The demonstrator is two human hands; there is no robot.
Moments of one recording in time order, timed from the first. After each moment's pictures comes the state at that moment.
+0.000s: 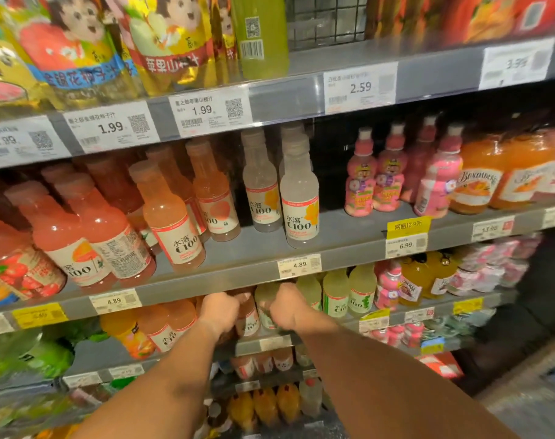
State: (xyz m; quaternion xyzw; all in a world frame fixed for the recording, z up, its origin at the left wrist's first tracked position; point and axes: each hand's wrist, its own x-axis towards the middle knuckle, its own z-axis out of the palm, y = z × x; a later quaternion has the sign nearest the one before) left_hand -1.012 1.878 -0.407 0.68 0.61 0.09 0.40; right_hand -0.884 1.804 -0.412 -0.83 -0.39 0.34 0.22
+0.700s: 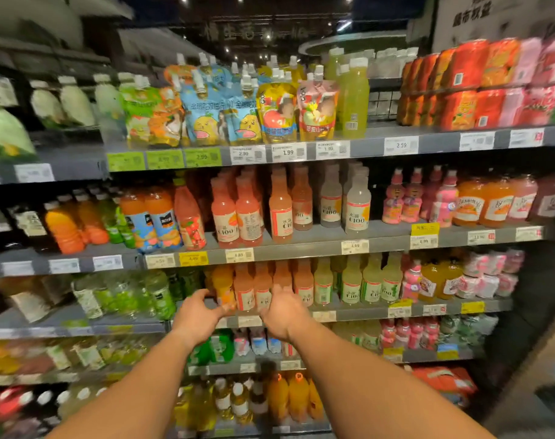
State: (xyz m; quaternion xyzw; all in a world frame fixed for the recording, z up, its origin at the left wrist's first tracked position) left_hand -1.319 1.792 -0.338 0.72 0.58 0.19 0.33; right_hand -1.147 1.690 -0.316 -0.81 -0.54 0.17 0.16
